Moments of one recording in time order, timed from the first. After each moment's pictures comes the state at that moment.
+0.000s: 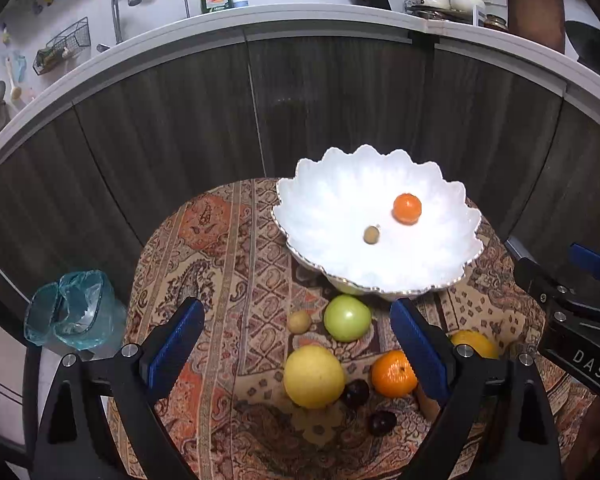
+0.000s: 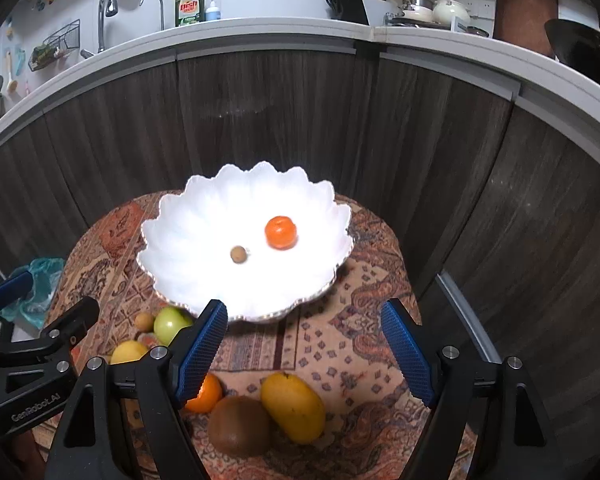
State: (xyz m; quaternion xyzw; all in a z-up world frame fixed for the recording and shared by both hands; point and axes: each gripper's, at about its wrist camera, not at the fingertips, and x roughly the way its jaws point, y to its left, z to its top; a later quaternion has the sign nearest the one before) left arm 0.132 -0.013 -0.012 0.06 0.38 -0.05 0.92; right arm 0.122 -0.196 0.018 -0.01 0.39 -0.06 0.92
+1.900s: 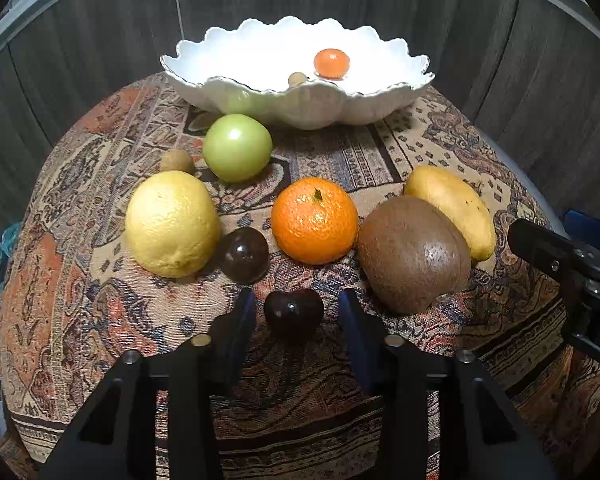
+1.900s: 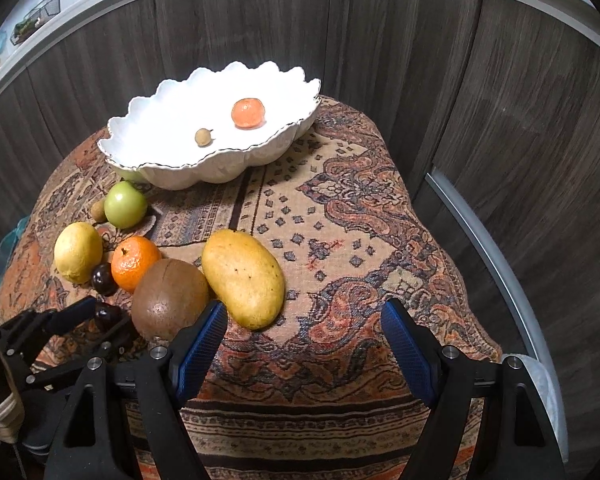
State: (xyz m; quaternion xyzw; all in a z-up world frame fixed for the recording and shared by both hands) left arm 0.093 -0.068 -0.138 0.05 0.48 -0.13 0.86; right arm 0.064 -0.232 -0.073 0.01 0.47 -0.07 0.88
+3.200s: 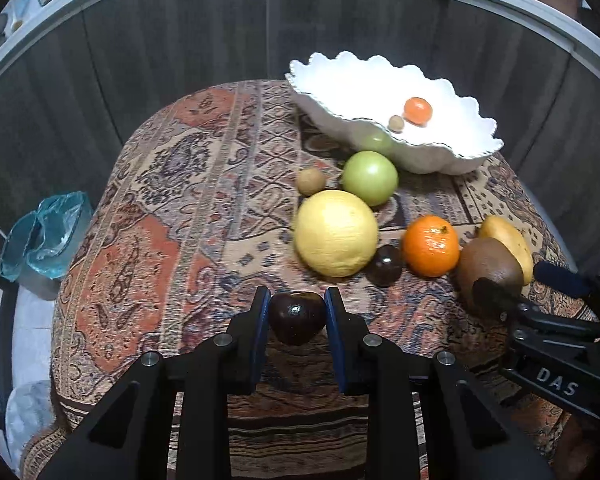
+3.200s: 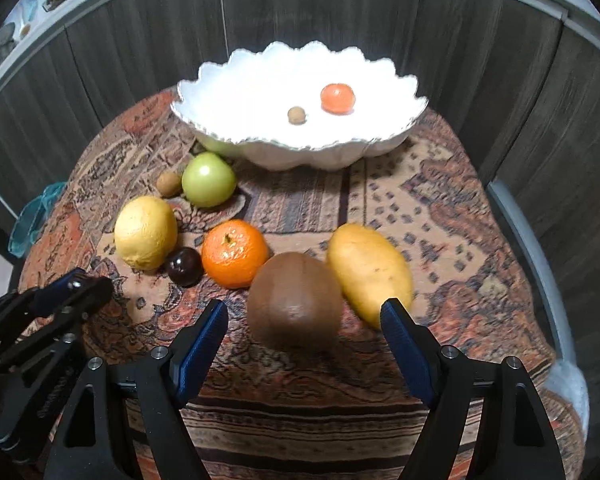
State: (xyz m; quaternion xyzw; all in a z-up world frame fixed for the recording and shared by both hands) left arm 0.086 0.024 -0.107 0.00 0.46 -0.06 0.89; right arm 0.085 -0.153 -0.082 -0.01 0.51 -0.01 0.86
